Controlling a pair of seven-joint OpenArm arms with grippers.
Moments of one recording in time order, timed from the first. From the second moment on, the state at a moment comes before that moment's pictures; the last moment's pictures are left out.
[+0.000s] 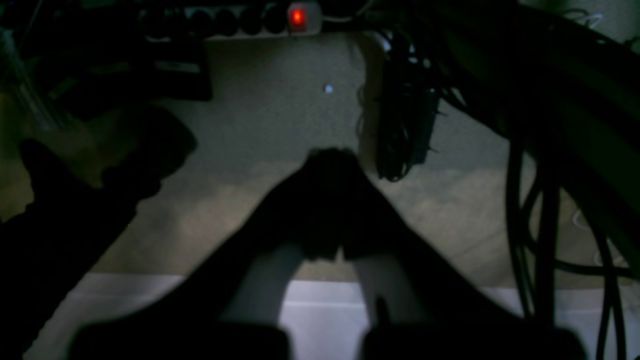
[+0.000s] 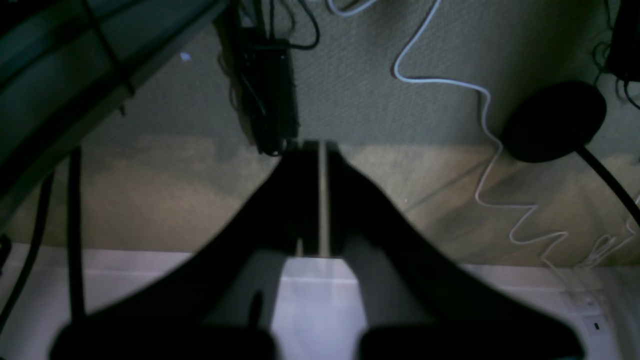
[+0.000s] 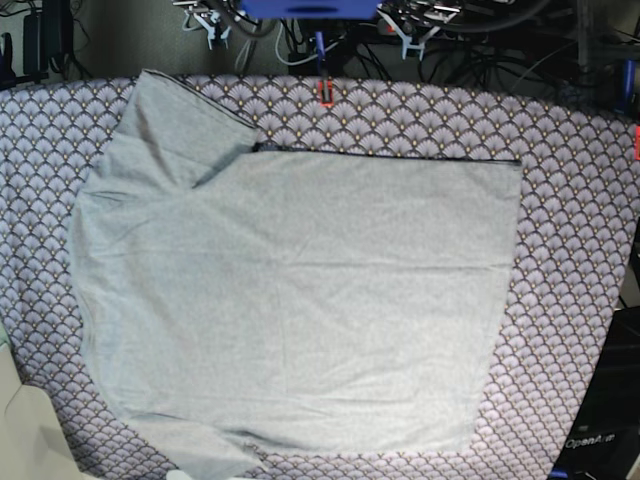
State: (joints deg) left arm 0.4 -0.6 4.2 1.5 -1.8 0.3 -1.1; right arm -2.1 -0.1 2.0 1.4 -0.4 1.0 -2.5
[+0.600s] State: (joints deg) left arm 0.8 -0.6 4.2 1.5 -1.8 0.3 -1.1; right arm -2.1 -0.1 2.1 1.4 -0.4 1.0 -2.5
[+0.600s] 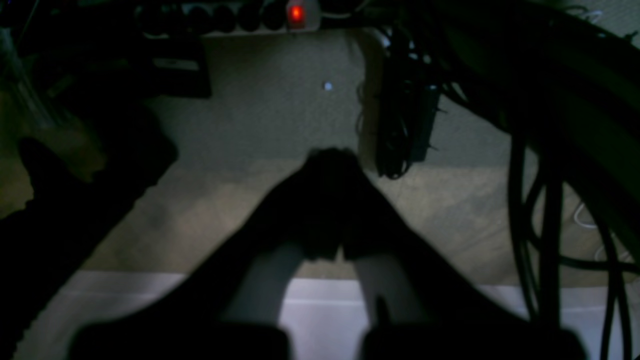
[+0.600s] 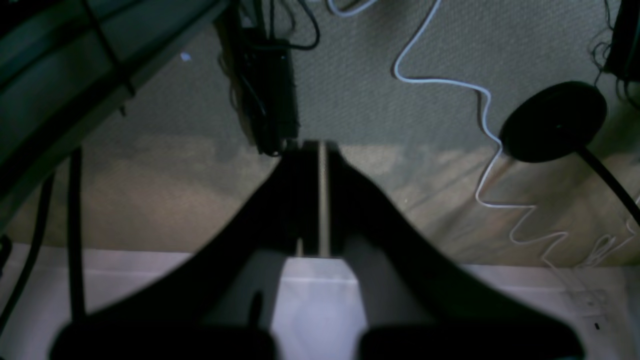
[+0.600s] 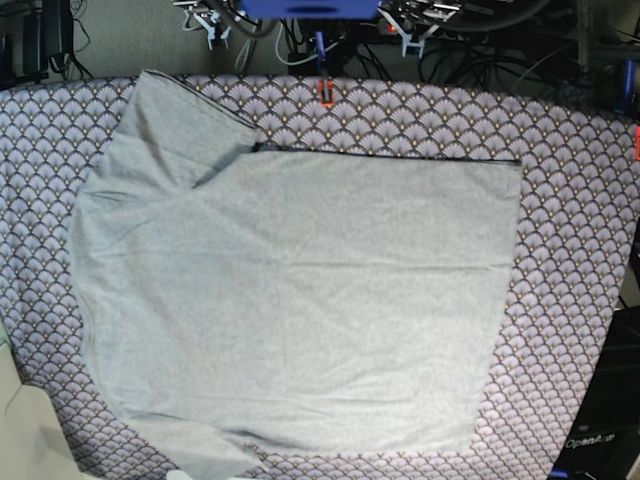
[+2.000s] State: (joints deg) left arm 8.3 -2.3 4.2 1.5 -1.6 0.1 -24.6; right arm -16.3 2.1 2.2 10.2 -0.2 0.3 25.5
